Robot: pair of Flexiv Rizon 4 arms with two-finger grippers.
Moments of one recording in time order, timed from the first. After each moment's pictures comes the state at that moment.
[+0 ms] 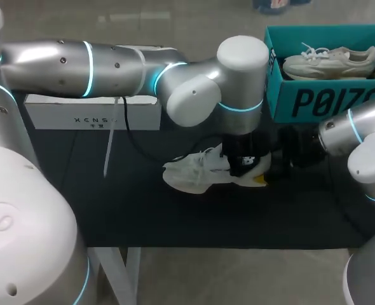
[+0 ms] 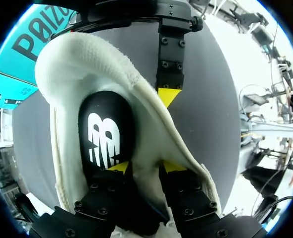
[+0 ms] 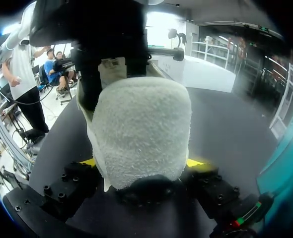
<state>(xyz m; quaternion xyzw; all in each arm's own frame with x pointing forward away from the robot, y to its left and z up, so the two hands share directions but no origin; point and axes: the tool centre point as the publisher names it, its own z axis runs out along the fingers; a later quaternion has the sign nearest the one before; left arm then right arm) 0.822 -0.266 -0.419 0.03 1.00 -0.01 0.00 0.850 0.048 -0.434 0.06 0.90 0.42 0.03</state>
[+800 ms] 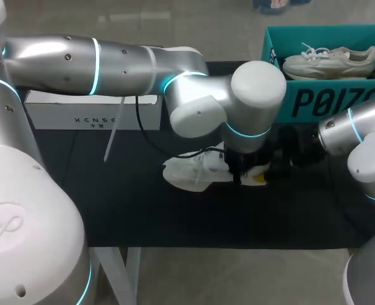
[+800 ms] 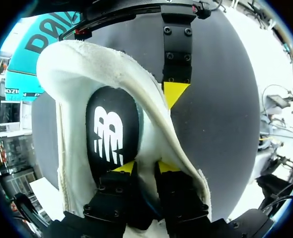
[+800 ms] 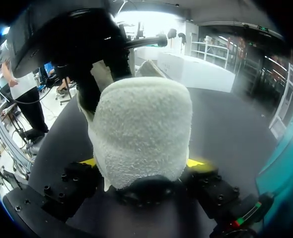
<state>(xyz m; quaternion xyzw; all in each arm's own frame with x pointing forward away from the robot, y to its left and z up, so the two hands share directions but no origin) 0.826 -0.261 -0.417 0.00 0.99 0.02 0.11 0.853 0.047 -0.433 0.06 0.90 0.42 0.03</state>
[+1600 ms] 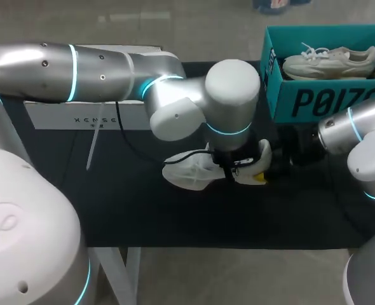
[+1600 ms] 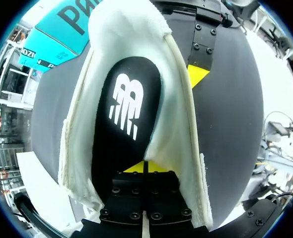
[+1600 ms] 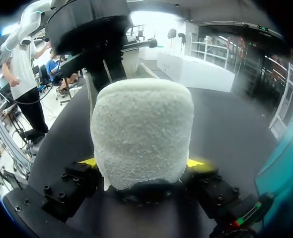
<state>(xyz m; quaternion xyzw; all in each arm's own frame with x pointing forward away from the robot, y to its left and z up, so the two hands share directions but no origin) 0.829 -0.238 -0.418 -0.10 0.99 -0.02 0.10 0.854 0.048 -0.433 0.06 0.90 0.42 0.03</state>
